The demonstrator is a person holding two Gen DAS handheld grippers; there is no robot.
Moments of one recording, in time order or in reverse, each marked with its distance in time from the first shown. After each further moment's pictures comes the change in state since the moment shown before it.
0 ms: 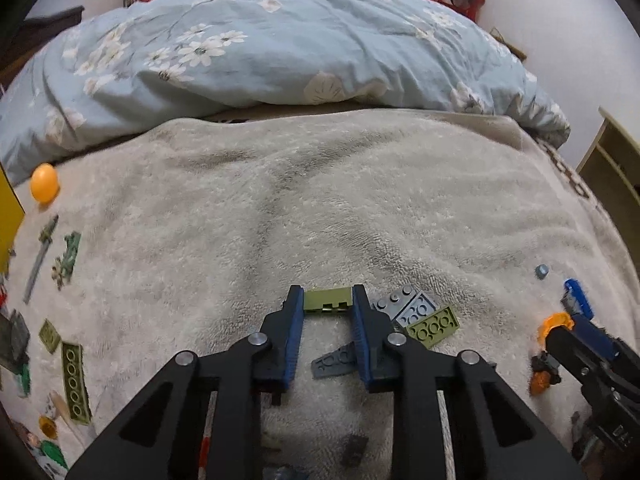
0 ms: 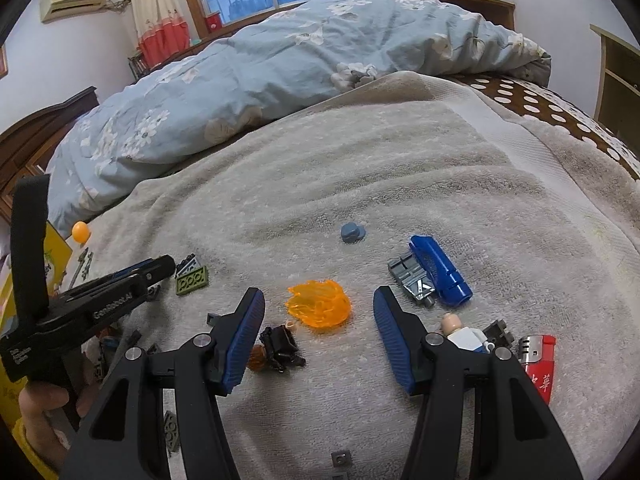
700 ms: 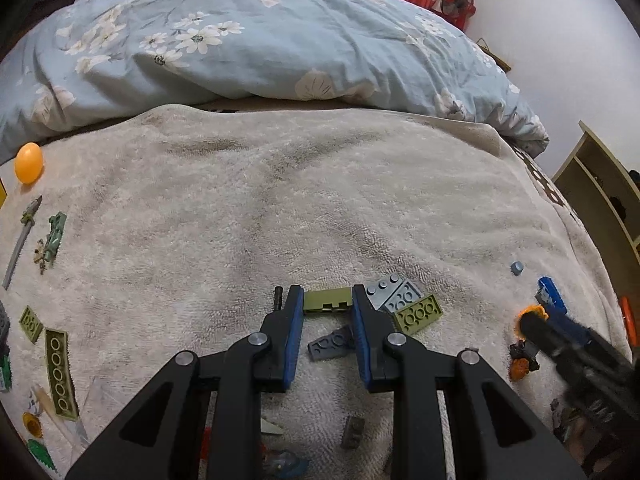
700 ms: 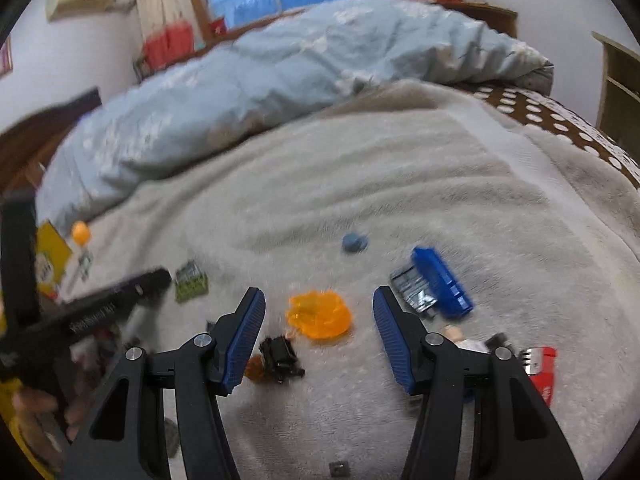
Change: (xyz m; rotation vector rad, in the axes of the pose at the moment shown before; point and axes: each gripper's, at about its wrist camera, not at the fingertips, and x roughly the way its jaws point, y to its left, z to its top) left arm -0.003 0.011 -0.006 -0.029 0.007 -0.110; right arm 0.012 0.004 -0.001 -0.024 0.016 -0.016
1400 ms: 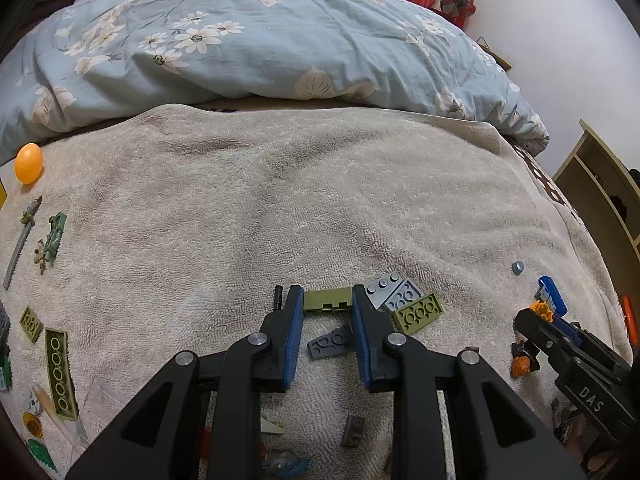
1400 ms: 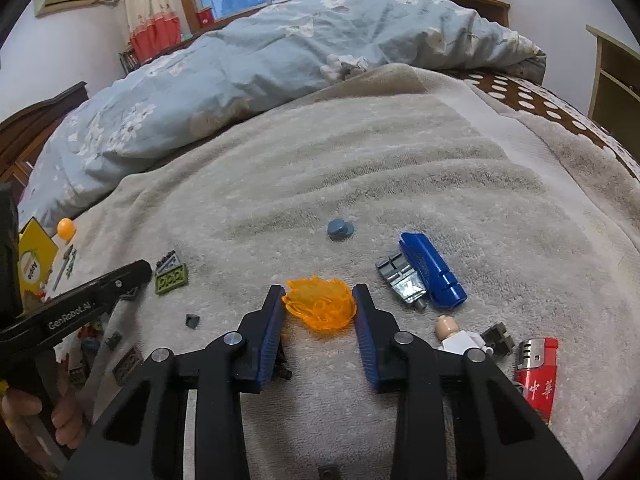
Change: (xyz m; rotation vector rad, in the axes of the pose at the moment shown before) left arm -0.001 -0.001 0.000 0.007 0.000 0.002; right arm -0.003 -0.004 -0.002 0.014 -0.018 -0.022
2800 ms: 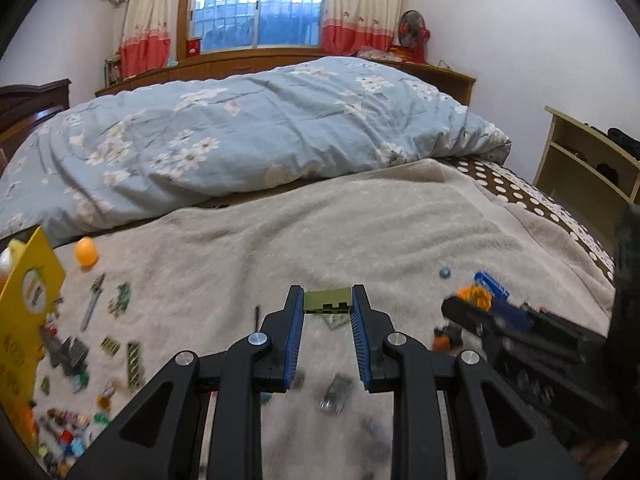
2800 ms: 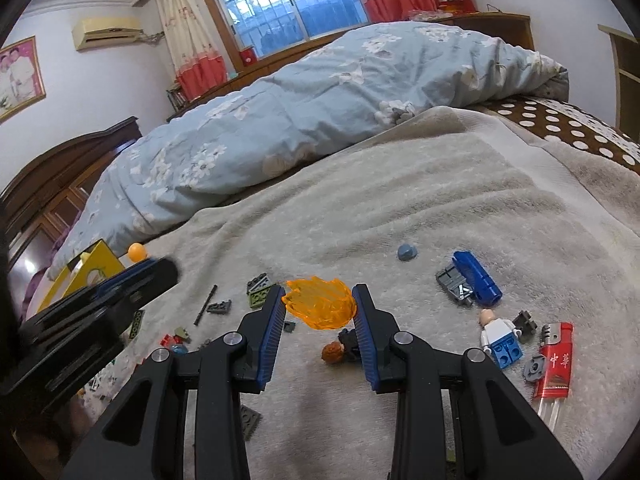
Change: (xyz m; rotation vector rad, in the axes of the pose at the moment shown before) left arm -0.106 -0.064 -0.030 0.192 -0.220 0.092; right arm -0.045 0.016 -0.005 0.021 -0.126 0.194
